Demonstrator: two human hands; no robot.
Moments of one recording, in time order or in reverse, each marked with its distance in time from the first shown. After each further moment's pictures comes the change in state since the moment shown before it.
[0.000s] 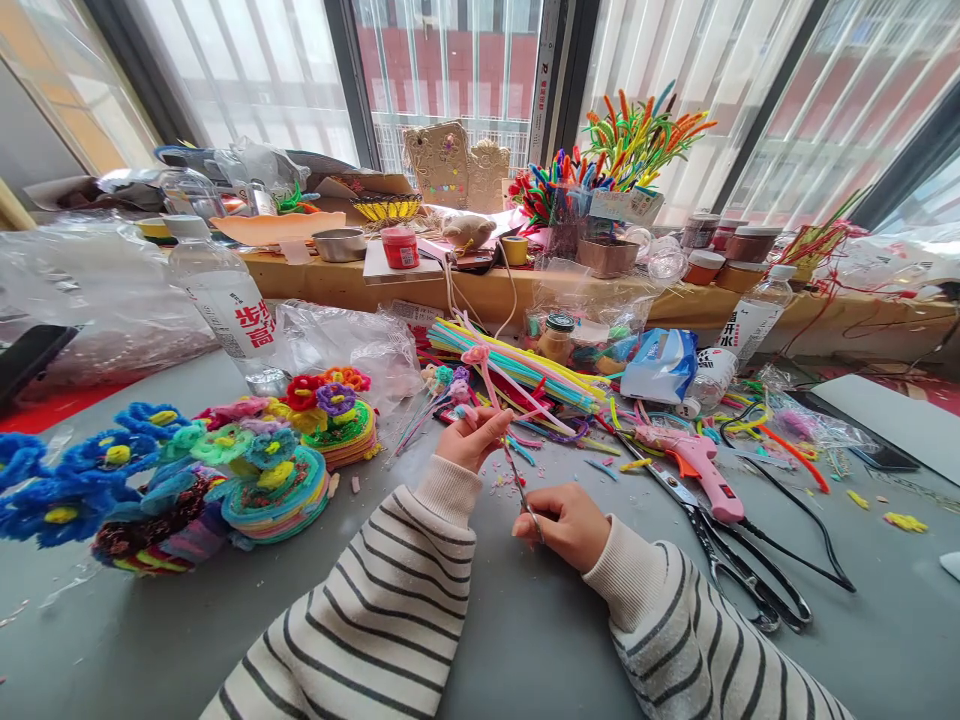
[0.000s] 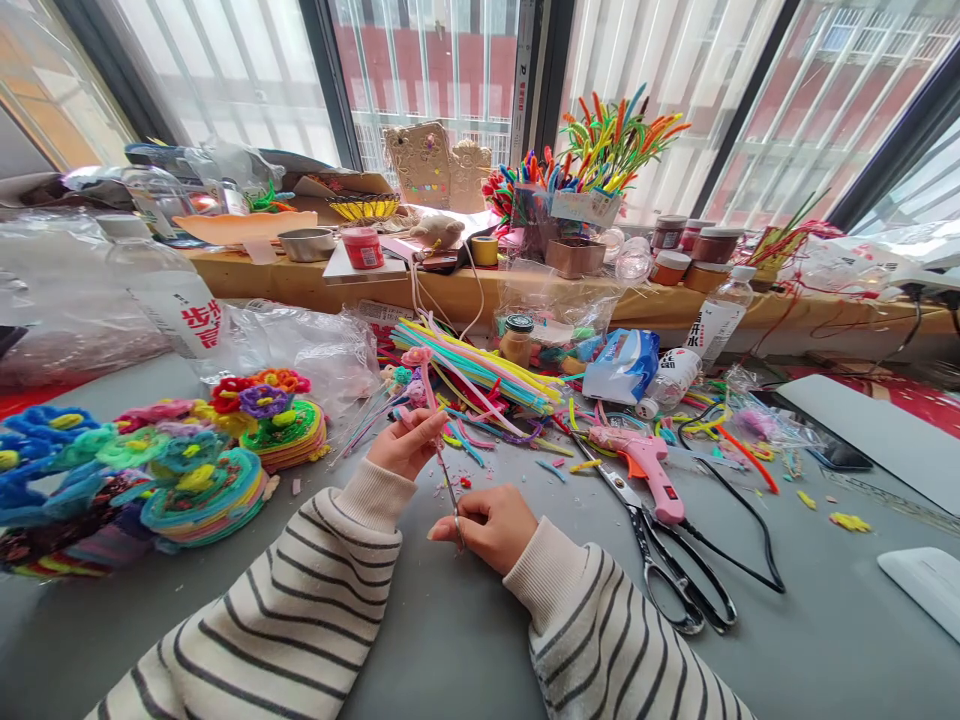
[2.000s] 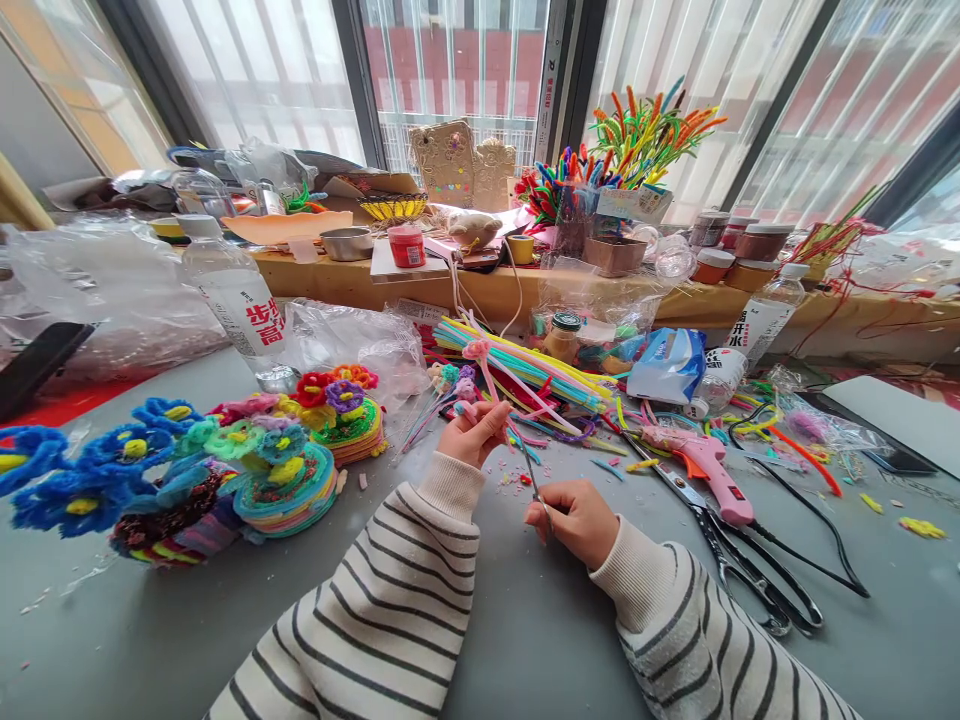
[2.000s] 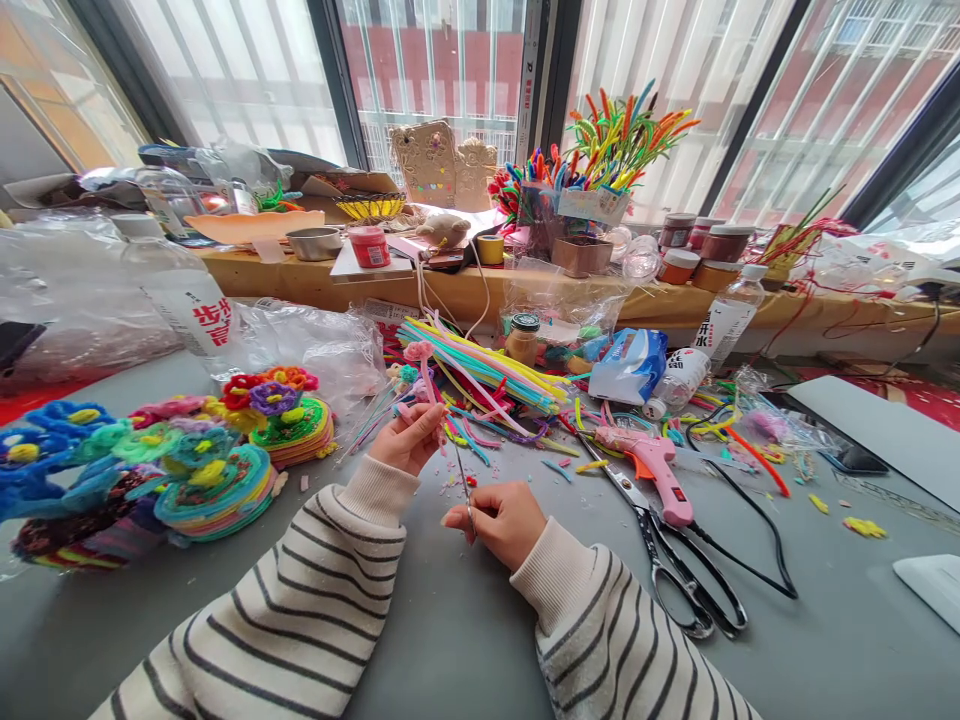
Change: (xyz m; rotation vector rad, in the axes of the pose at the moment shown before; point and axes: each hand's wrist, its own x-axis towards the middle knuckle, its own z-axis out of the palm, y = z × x) left_hand -0.001 0.003 -0.001 -0.028 0.008 0.037; right_hand 0.000 0.001 0.000 0.024 0.042 0.023
